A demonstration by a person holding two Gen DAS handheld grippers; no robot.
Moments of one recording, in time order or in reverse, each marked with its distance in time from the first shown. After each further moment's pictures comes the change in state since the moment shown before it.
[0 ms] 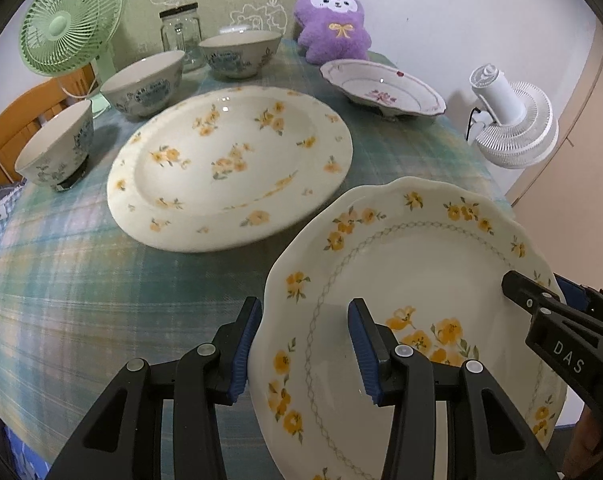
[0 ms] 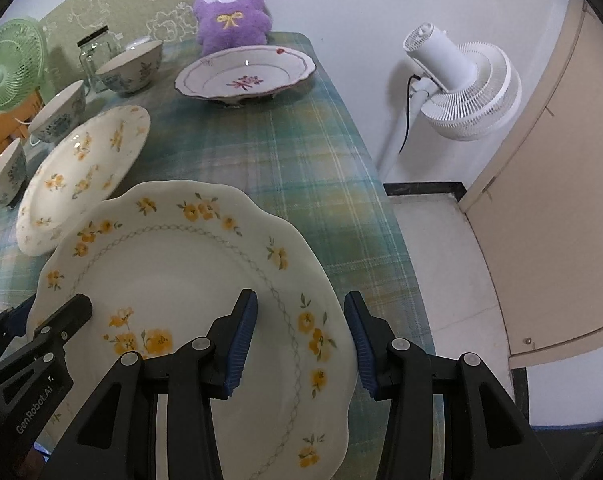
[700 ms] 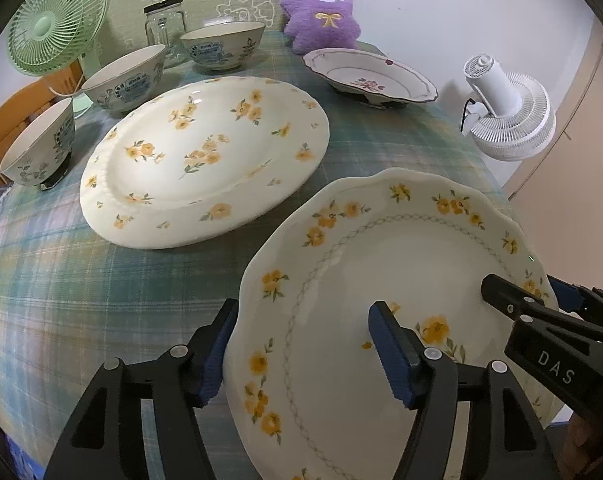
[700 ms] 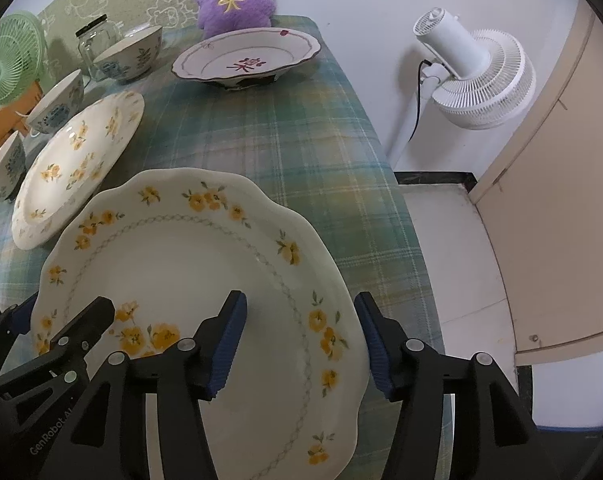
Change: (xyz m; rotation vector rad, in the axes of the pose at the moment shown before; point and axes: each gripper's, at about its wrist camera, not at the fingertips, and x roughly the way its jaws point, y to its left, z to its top) left arm 0.009 -0.016 -0.001 0.013 0.015 -0.021; right arm 0.017 -0.003 0.003 -0.011 0.046 0.034
